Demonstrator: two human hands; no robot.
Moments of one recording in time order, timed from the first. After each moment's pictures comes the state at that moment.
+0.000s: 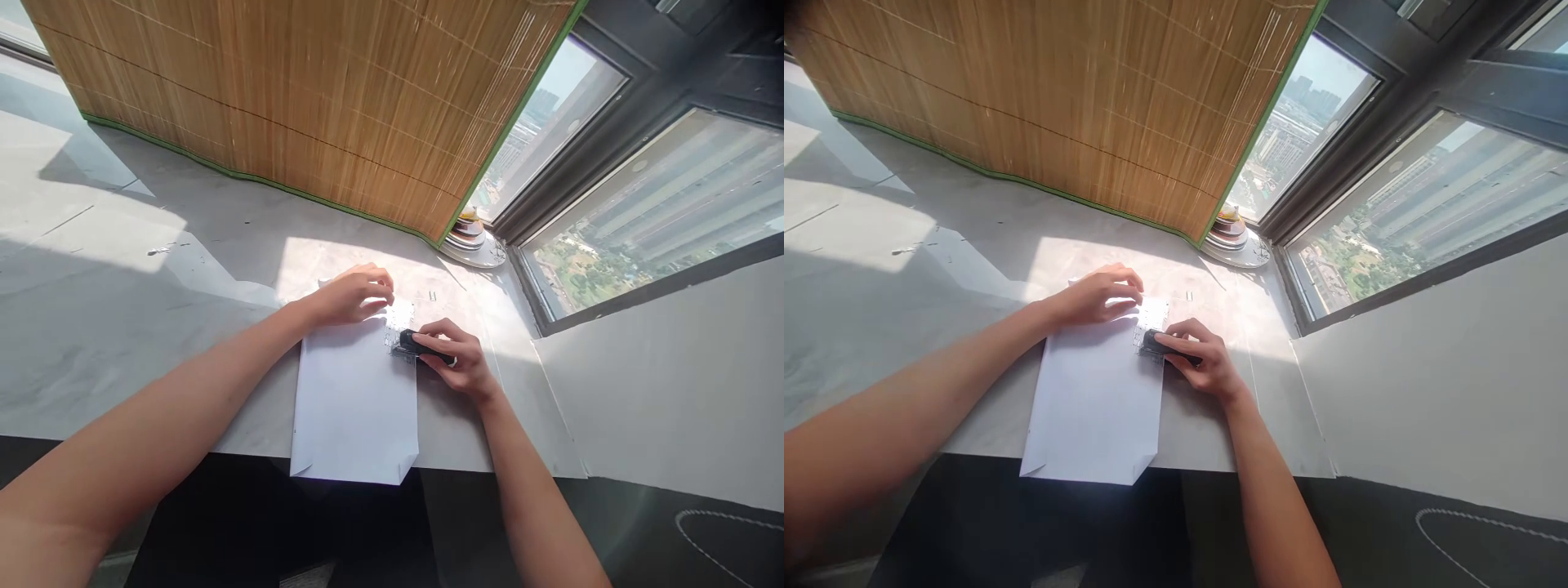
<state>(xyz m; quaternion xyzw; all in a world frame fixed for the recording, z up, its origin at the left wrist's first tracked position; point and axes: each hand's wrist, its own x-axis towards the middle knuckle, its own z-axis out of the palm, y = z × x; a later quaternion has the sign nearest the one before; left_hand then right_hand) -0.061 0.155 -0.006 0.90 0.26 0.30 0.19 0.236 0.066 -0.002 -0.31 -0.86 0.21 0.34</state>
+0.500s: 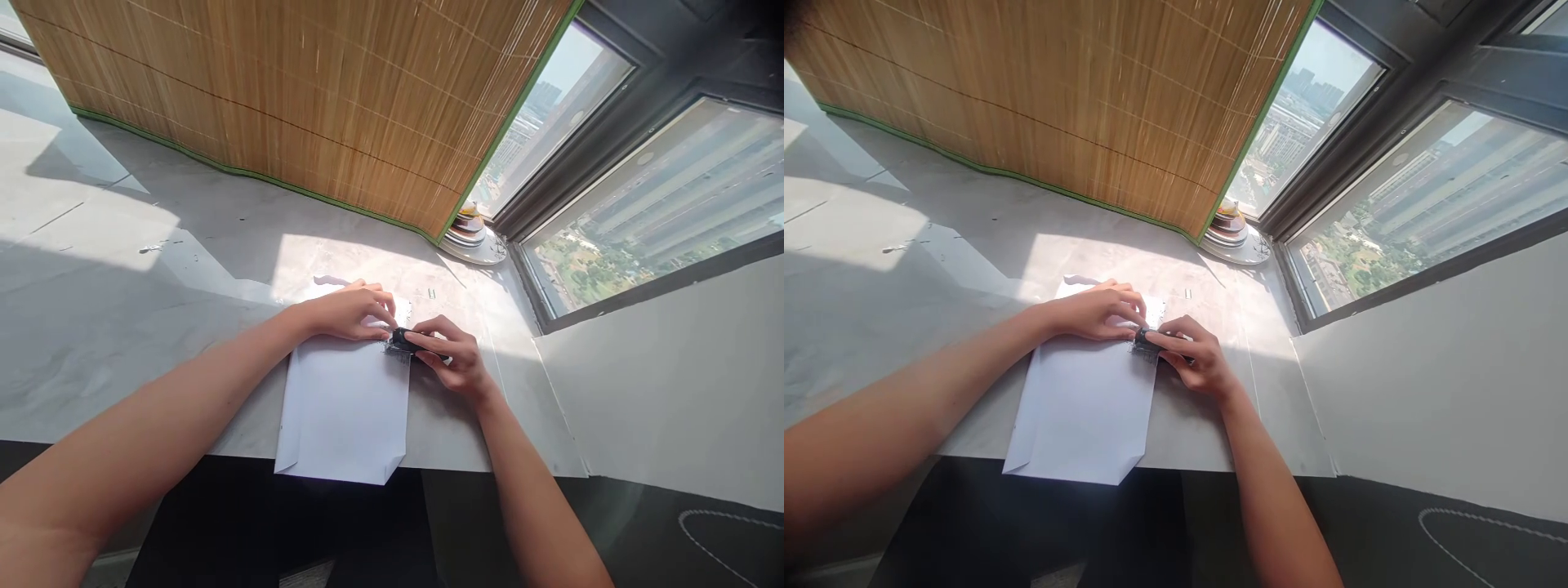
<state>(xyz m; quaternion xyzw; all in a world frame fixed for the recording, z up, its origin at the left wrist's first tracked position) -0.055 0.145 -0.004 0.91 0.21 0.20 0.31 0.225 0.064 0.004 -0.30 -0.87 0.21 0.34</state>
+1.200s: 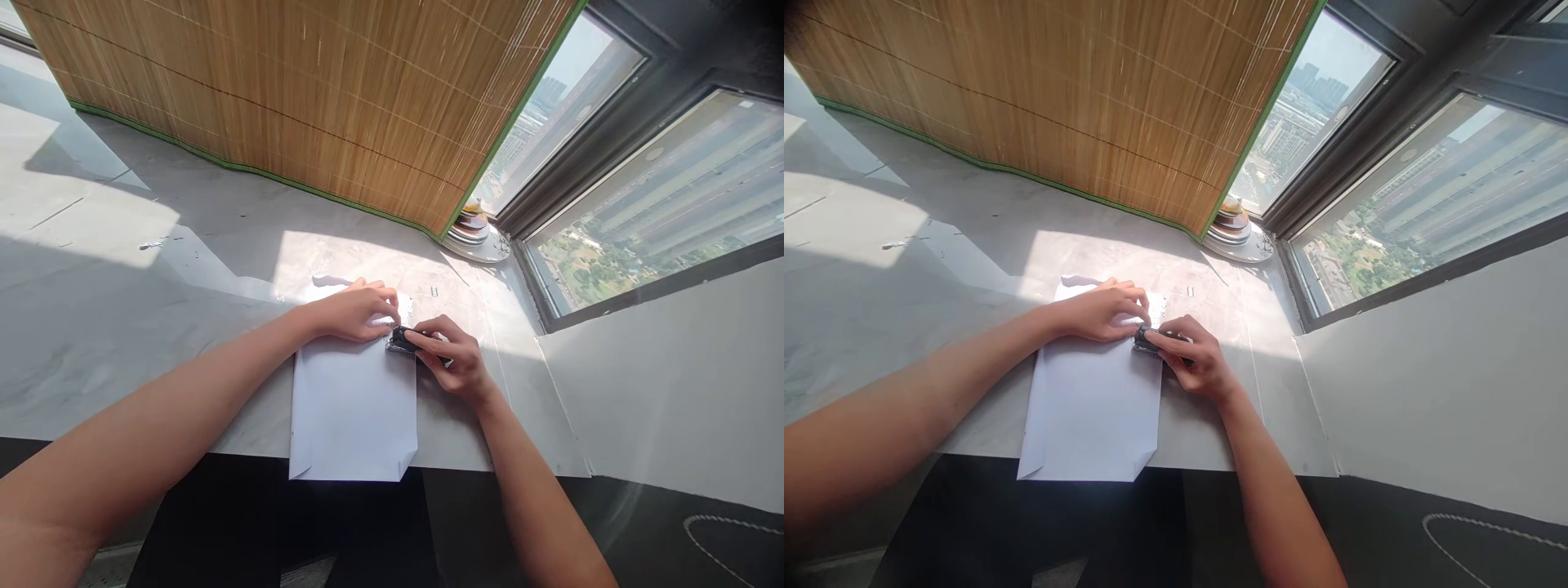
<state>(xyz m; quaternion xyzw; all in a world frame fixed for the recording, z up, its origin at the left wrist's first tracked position) -0.049 0.139 -0.006 0.92 0.22 0.23 0.25 0.219 0.061 0.001 -0.30 -0.87 0.18 0.35</state>
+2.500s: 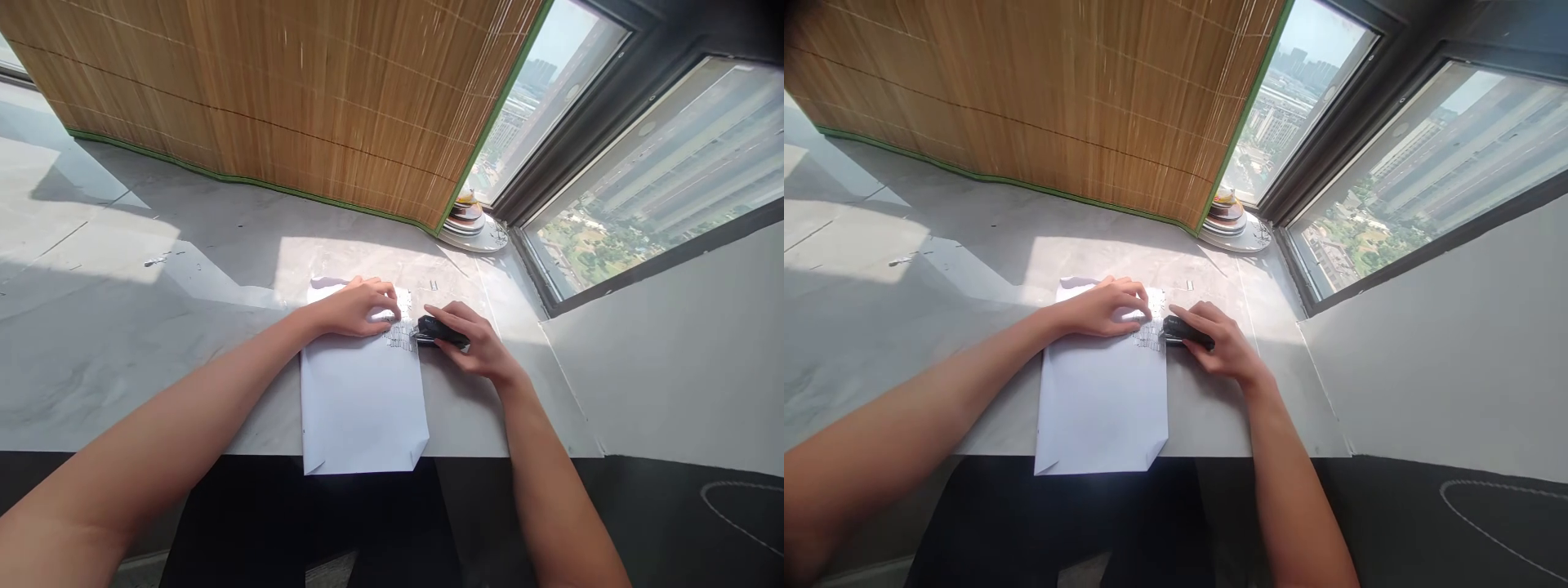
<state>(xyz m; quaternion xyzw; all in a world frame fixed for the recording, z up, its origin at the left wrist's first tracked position) -0.051 0.142 -0.006 0.92 0.22 0.21 0.26 0.252 0.069 0.006 -0.38 -0.88 0.16 0.25</state>
